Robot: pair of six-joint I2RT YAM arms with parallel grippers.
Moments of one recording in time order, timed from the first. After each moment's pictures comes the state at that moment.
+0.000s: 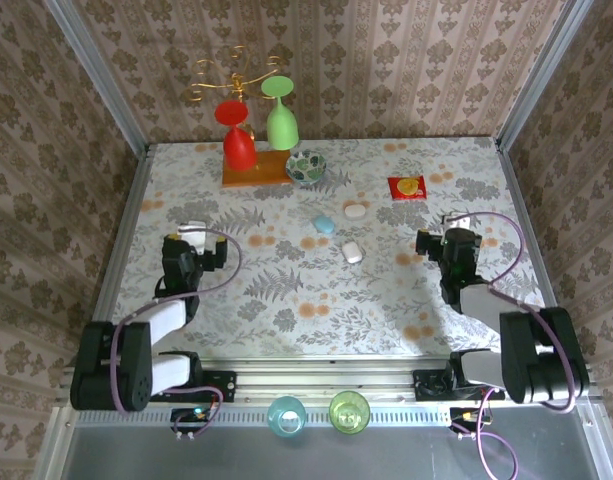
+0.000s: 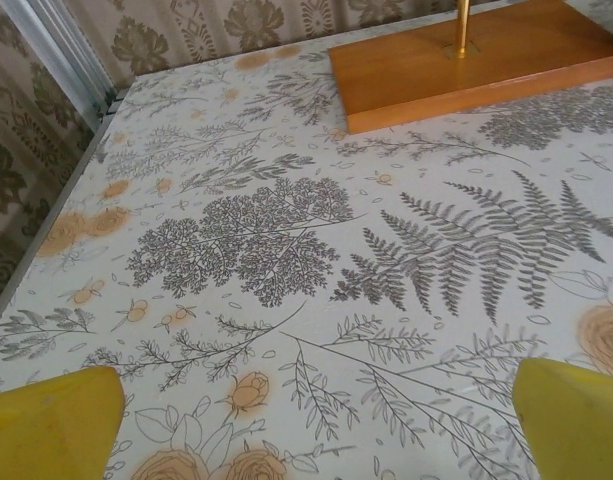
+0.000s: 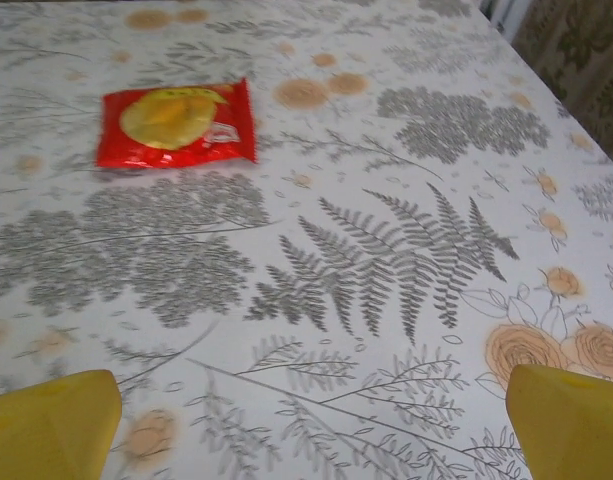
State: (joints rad) left arm -0.09 1.25 0.27 0.61 -0.06 0.15; right arm 0.02 1.28 0.35 0.46 0.26 0.06
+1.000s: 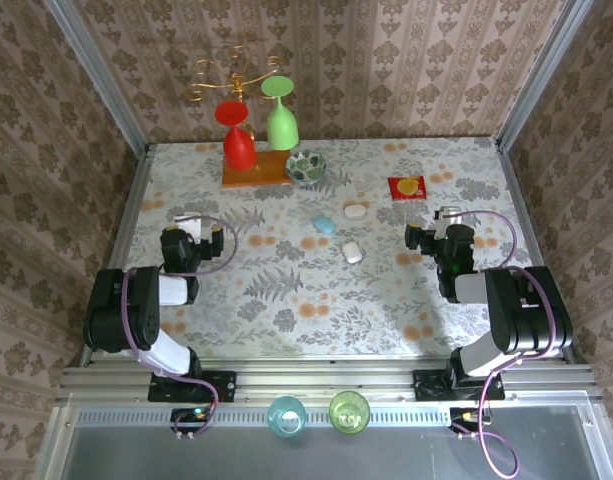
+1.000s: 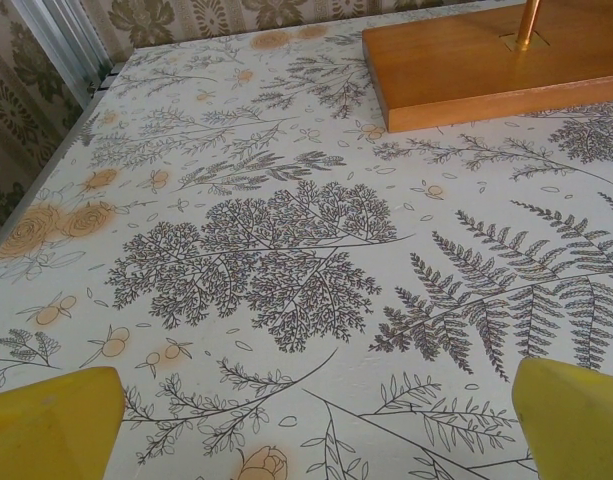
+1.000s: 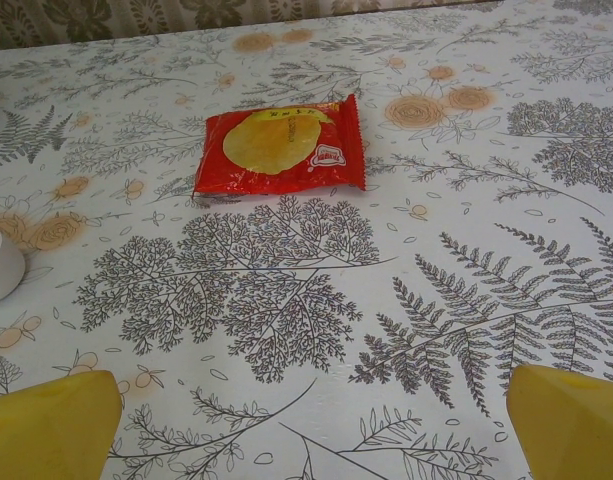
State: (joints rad) left arm -0.01 1.56 0.38 0.81 0.00 0.12; right arm -0.02 1.53 0.38 0.75 0.01 0.08
